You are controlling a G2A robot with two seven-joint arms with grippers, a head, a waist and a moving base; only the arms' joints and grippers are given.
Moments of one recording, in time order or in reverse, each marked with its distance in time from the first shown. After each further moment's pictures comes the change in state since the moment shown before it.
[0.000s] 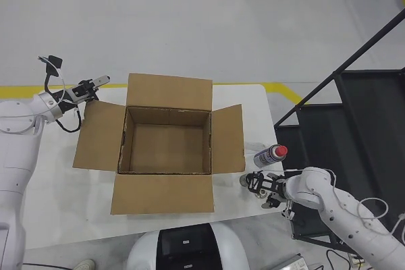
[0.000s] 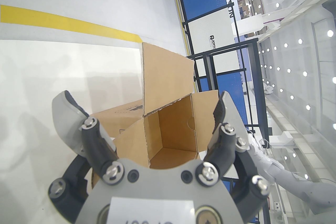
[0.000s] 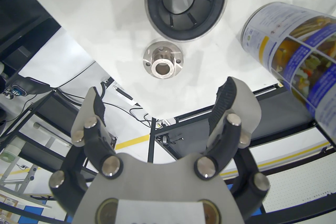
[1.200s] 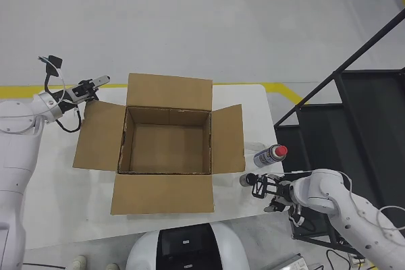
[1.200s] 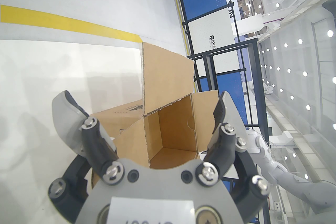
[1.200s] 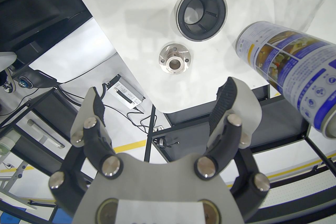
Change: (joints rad) left arm 0.000 0.000 0.000 0.000 0.000 0.000 0.000; right arm -0.116 0.031 0.136 -0.139 0.046 -0.068 0.008
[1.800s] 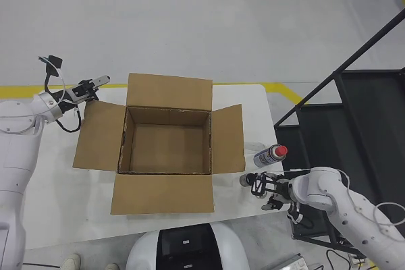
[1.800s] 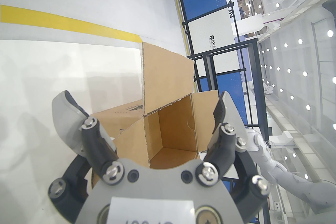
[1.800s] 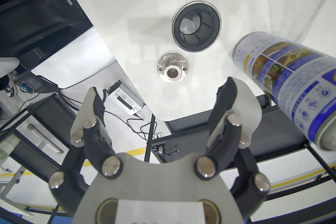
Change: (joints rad) left arm 0.000 0.000 0.000 0.000 0.000 0.000 0.000; right arm 0.059 -0.012 -0.053 0.070 -0.006 -0.033 -0.062
